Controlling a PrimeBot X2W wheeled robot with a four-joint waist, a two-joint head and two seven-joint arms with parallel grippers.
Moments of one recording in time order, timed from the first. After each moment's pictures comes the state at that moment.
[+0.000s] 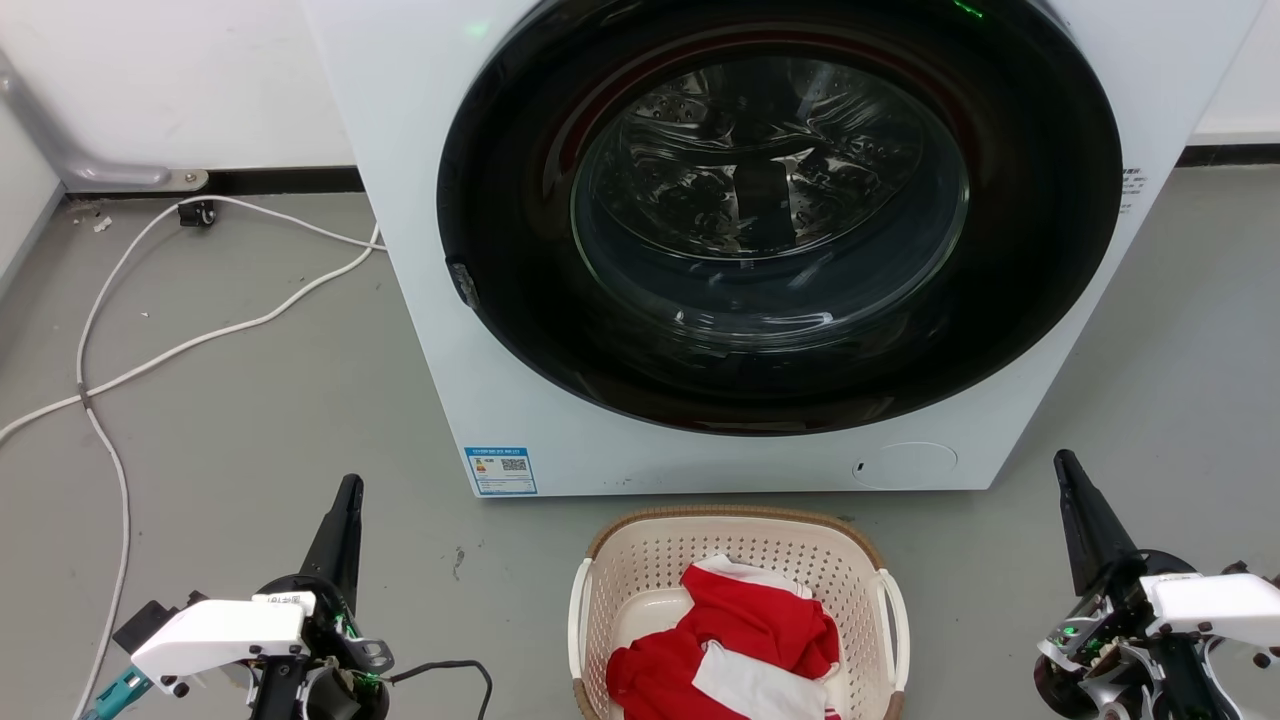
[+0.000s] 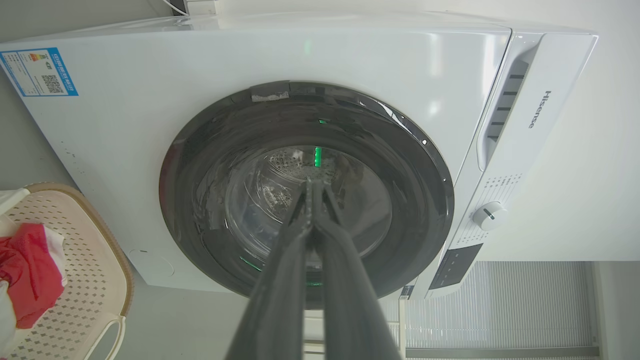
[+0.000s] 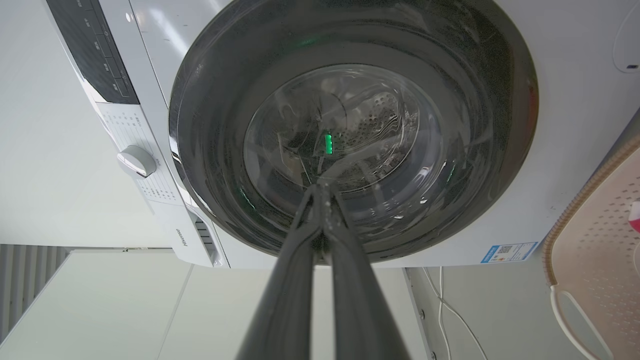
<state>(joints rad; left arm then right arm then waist) -0.10 0.05 0.11 0.25 -1.61 -0.13 0.11 -0.10 -0.05 -0.11 0.25 1.61 0.13 0.12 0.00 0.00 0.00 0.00</state>
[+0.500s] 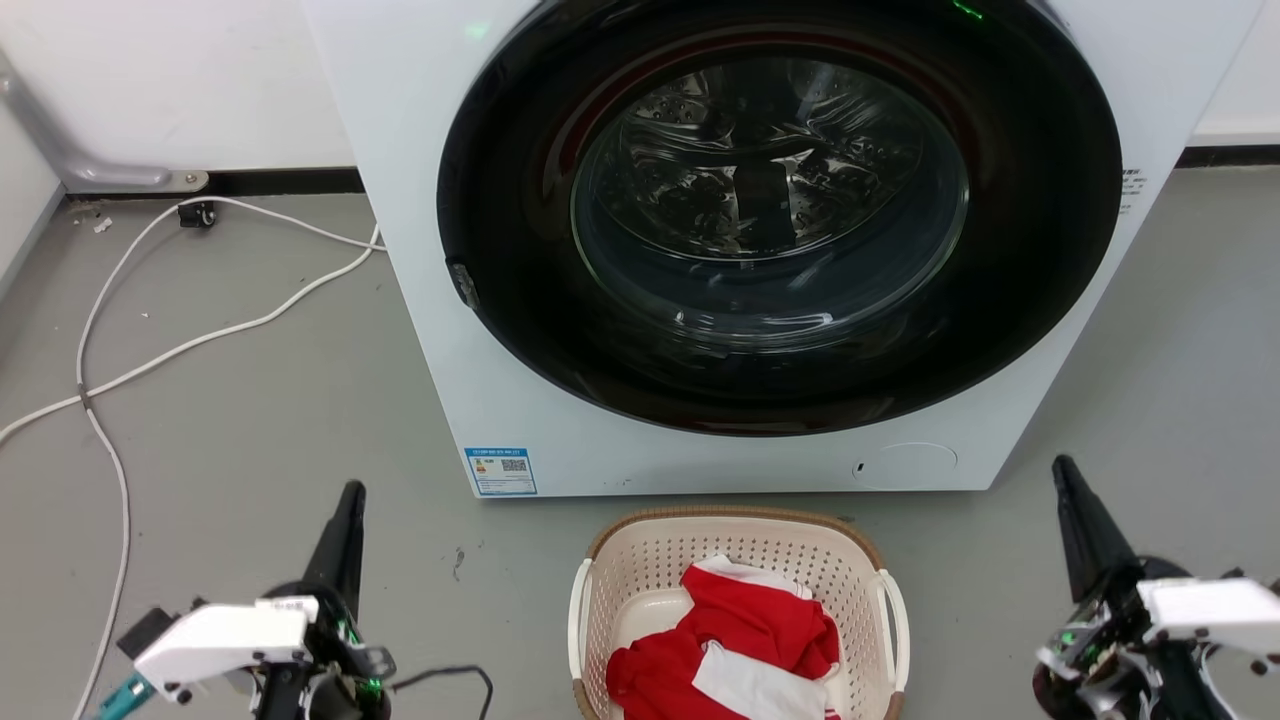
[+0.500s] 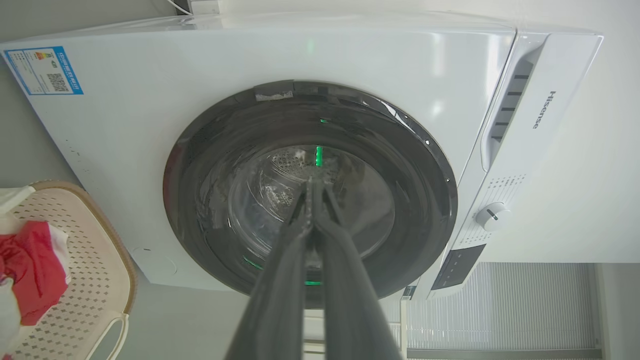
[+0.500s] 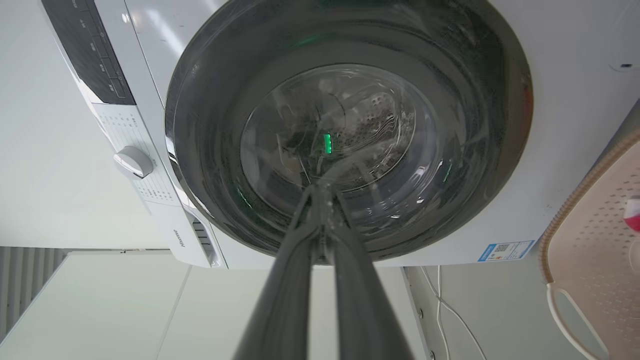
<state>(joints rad) -0.10 0.05 0.11 0.25 -1.61 -0.13 0.11 -0.10 -0.05 -0.11 0.25 1.61 0.13 0.11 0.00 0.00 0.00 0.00</state>
